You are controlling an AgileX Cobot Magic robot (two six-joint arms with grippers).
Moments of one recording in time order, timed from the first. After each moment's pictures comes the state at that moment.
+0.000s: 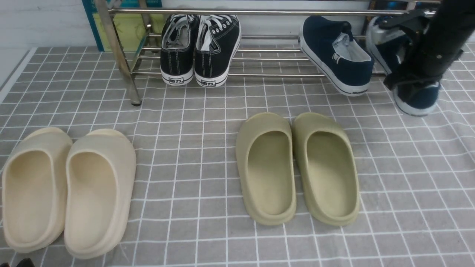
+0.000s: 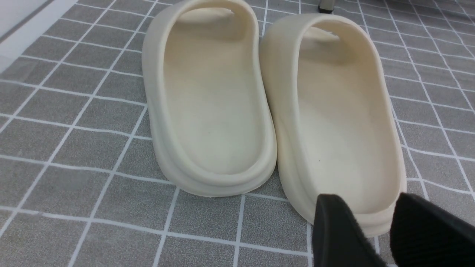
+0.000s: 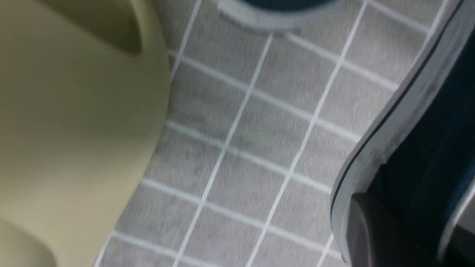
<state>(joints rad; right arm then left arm) 0.08 2.12 -1.99 0.03 1.18 -0.34 0.08 -0.01 0.03 -0.03 0.38 -0.14</state>
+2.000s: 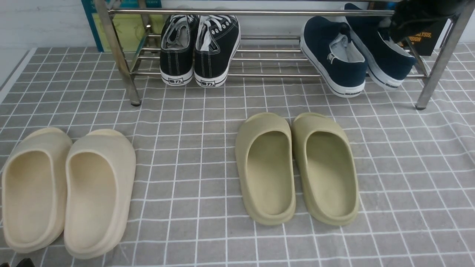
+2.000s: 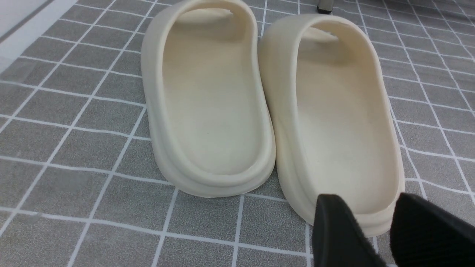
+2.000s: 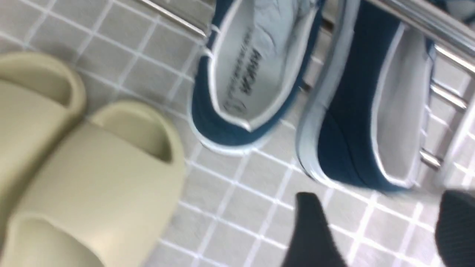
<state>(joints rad) 0.08 2.02 -2.17 0.06 1.23 -0.38 0.08 -0.01 0.03 -0.03 0.38 -0.14</state>
